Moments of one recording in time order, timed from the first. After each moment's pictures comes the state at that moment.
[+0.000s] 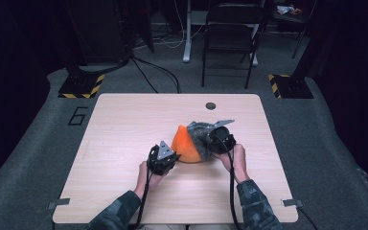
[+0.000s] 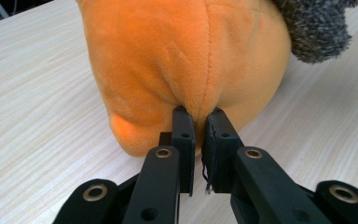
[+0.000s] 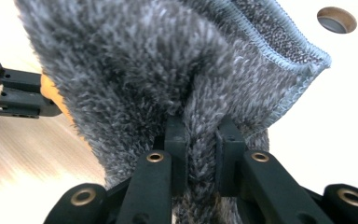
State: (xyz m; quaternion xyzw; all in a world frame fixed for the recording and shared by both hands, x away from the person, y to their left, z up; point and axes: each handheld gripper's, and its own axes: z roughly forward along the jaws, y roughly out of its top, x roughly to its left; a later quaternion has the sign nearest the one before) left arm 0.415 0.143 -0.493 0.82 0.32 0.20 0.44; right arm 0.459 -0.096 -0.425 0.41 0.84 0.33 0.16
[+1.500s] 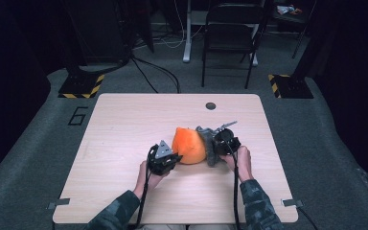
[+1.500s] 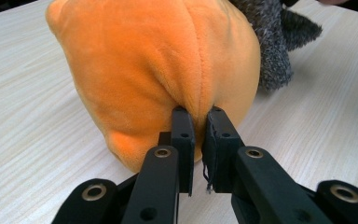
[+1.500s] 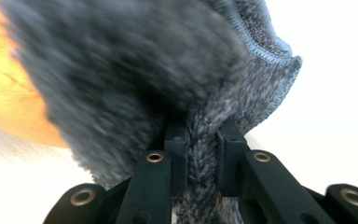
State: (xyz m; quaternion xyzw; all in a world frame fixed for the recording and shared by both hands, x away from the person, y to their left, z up) left arm 0.413 0.144 -0.487 0.82 0.31 0.17 0.45; right arm 0.476 -0.117 -0.457 0.45 0.84 0.26 0.14
